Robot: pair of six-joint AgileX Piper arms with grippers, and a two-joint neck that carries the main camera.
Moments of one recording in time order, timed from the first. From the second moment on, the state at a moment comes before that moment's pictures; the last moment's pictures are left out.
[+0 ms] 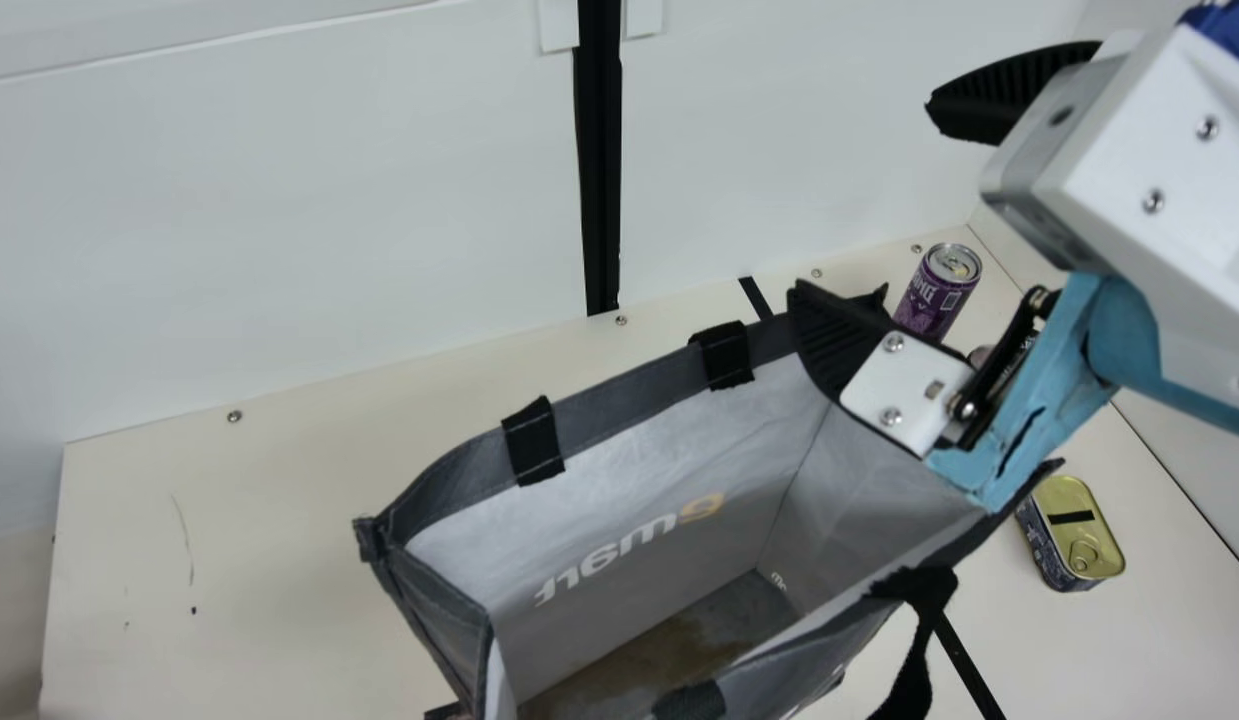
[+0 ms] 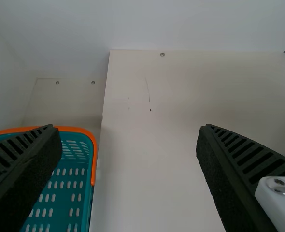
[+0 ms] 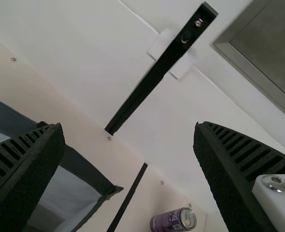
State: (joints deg) left arm -1.7 43.3 -69.0 -1.5 69.5 0.0; right arm -4.1 65.8 -108.7 16.6 69.9 -45.4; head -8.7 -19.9
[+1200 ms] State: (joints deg) left arm -1.7 43.3 -69.0 -1.5 69.5 0.0; right arm -31.9 72.8 -105.1 27.4 69.9 -52.8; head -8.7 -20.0
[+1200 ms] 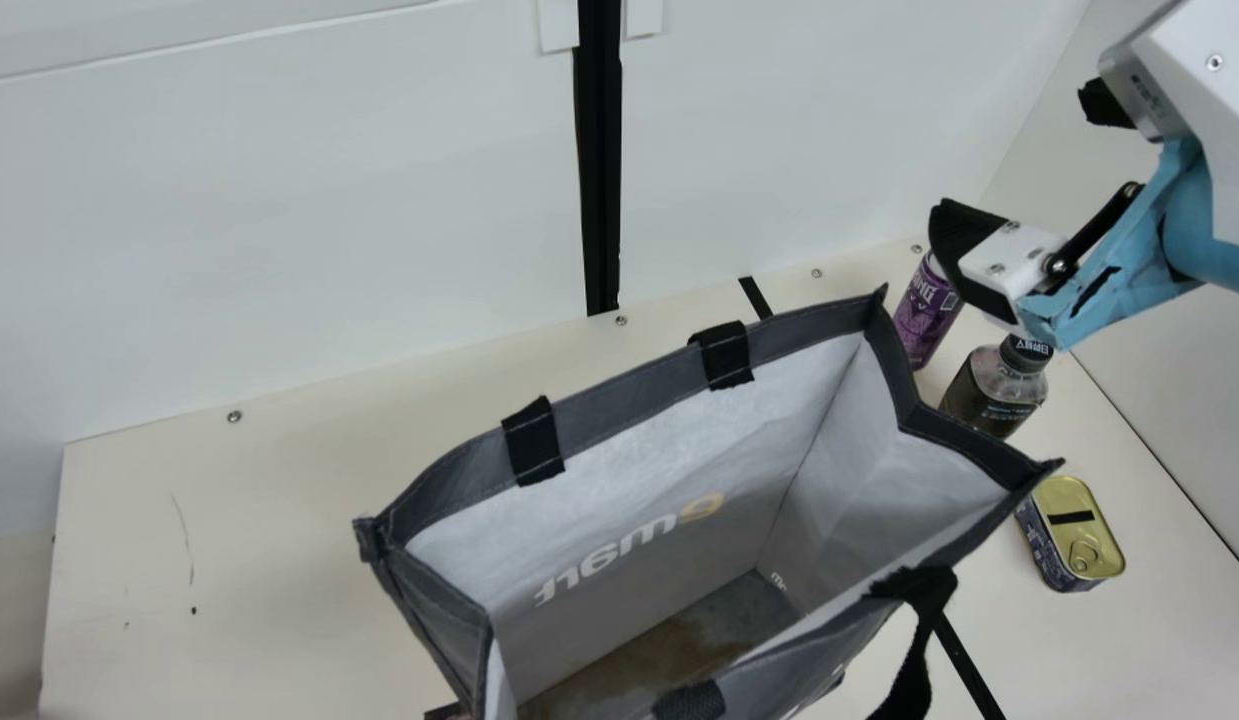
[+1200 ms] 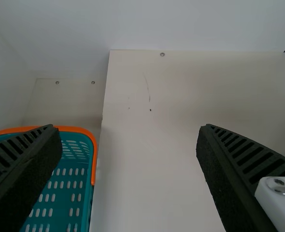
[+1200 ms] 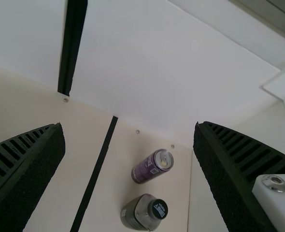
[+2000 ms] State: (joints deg) left arm -1.7 43.3 -69.0 -1.5 69.5 0.0; right arm -41.2 74.4 -97.5 24.0 69.9 -56.4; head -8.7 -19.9
